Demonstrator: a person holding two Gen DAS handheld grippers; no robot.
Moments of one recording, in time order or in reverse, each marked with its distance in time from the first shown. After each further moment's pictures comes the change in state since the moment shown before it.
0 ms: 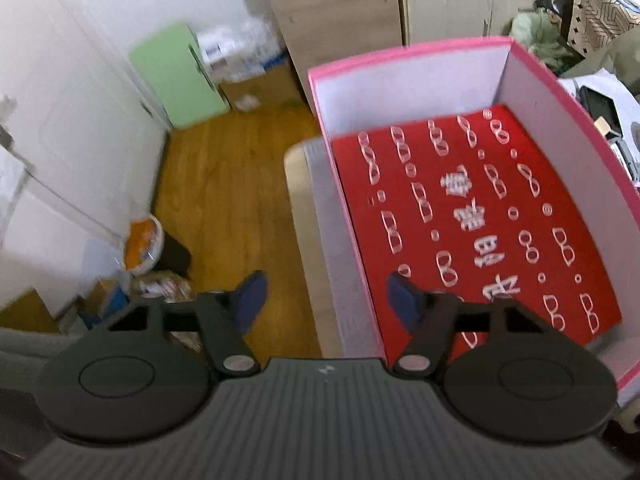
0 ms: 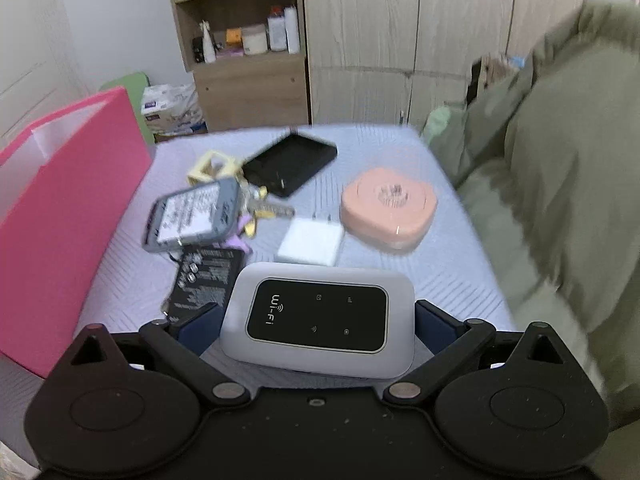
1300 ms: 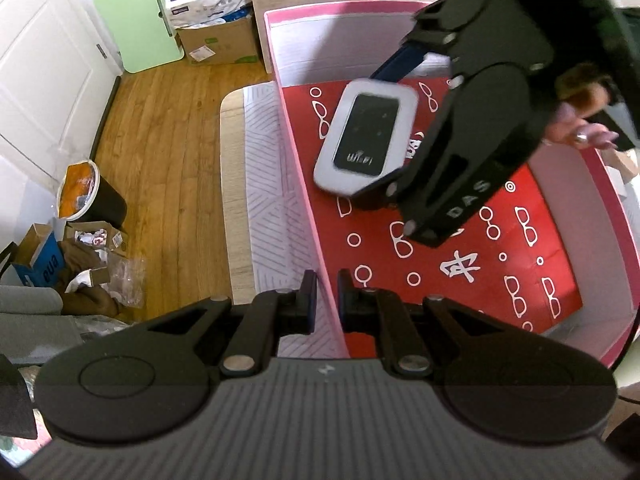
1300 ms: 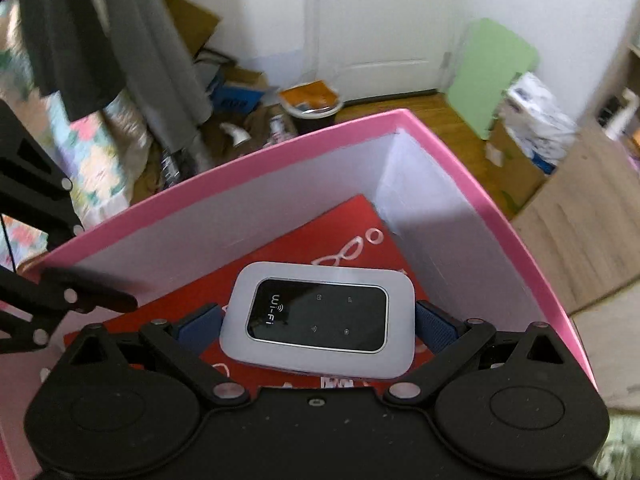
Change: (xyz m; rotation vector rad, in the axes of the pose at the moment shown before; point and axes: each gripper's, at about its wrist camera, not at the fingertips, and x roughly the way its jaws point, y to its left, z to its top) left arm 0.020 -0.003 -0.016 -0.105 0.086 -0.188; right arm 0.117 0.292 0.163 -1.004 0.248 0.660
